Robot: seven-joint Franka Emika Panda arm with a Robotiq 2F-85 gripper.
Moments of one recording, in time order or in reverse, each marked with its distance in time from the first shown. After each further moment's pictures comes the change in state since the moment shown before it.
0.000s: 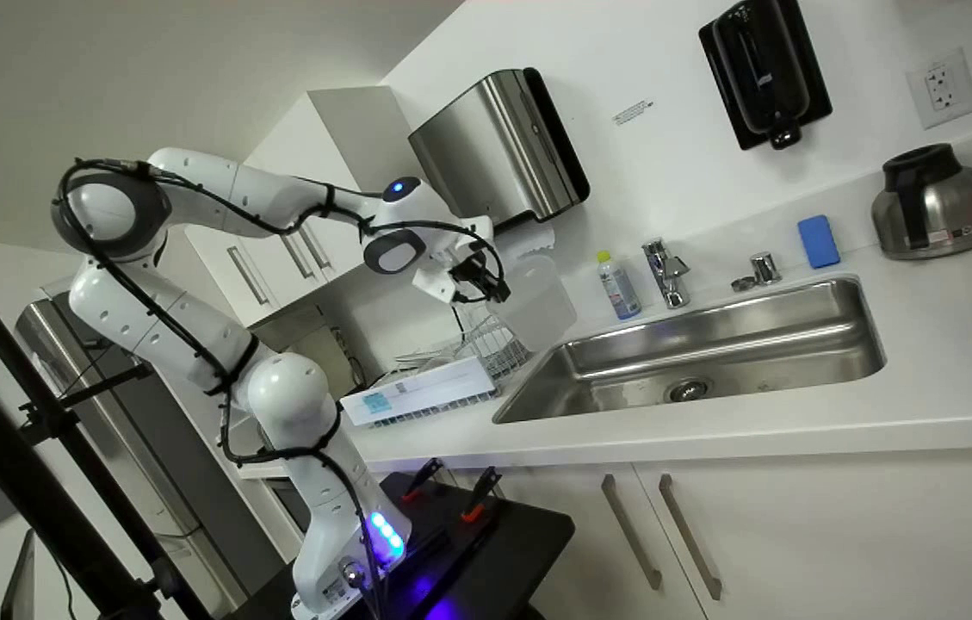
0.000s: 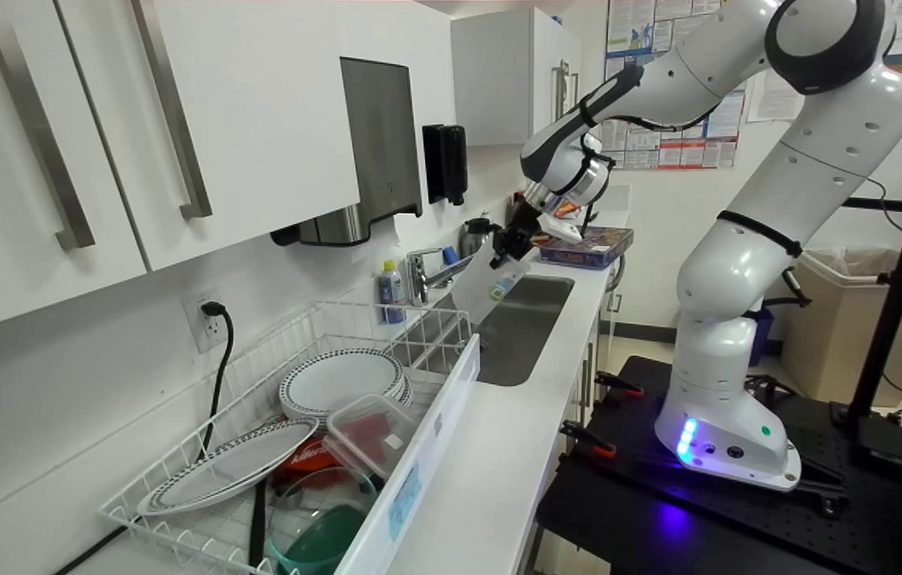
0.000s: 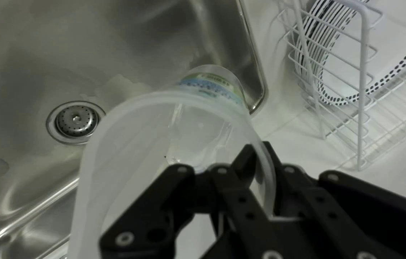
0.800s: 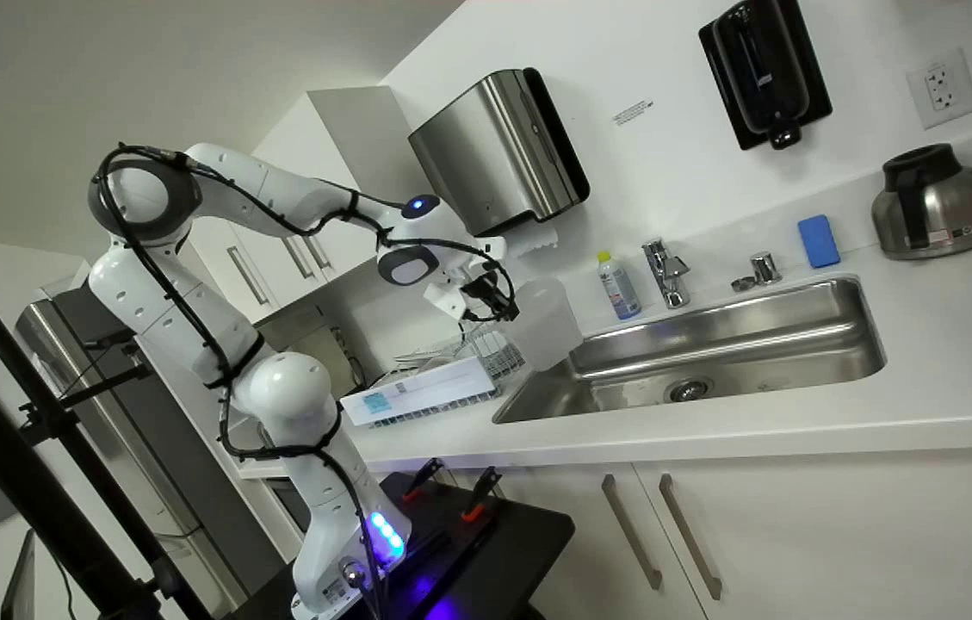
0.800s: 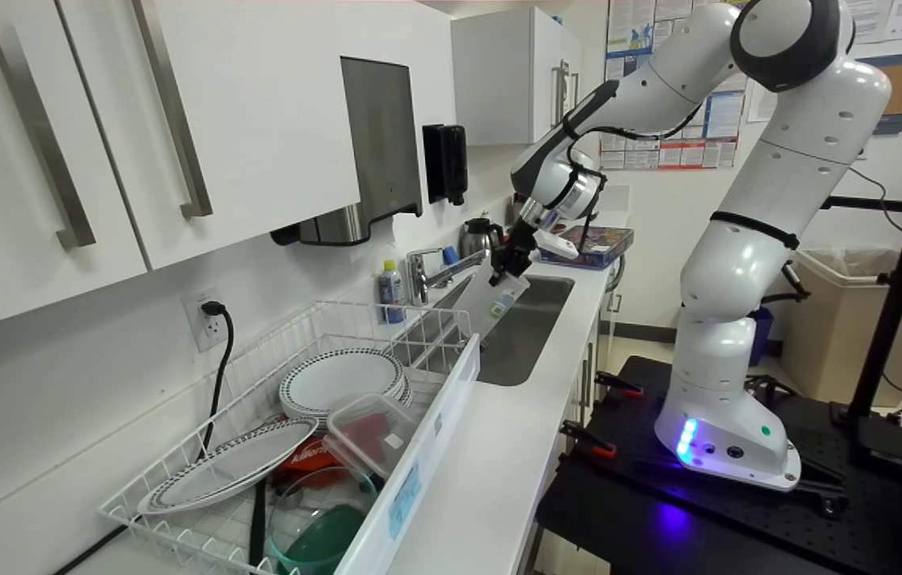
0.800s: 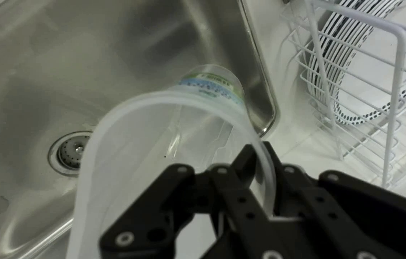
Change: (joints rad) arm 0.054 0.118 -0.042 0.016 0.094 0.022 -0.067
